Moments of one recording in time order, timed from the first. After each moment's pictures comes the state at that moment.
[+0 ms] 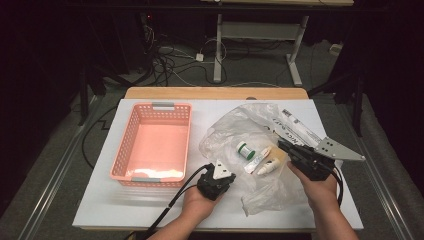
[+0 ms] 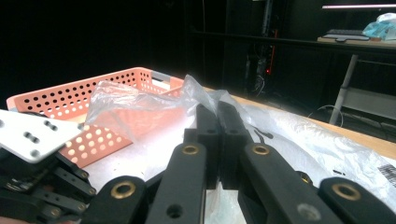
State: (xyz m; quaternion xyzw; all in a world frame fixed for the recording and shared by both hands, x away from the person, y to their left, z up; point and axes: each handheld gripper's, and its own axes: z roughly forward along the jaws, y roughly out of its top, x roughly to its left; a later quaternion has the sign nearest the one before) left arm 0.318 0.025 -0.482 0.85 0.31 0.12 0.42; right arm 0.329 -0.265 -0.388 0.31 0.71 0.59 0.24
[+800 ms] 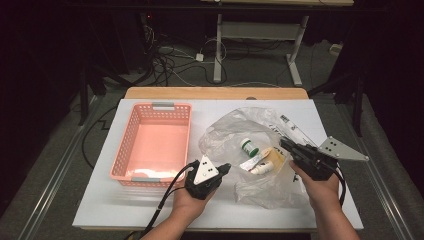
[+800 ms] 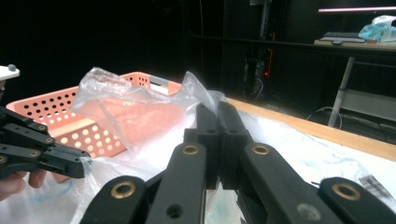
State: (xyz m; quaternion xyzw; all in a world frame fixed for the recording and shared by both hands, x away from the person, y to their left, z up) left arm 0.301 0.053 -0.437 0.80 0.28 0.17 0.51; right arm 0.328 -0.270 -0.385 0.31 0.70 0.60 0.24
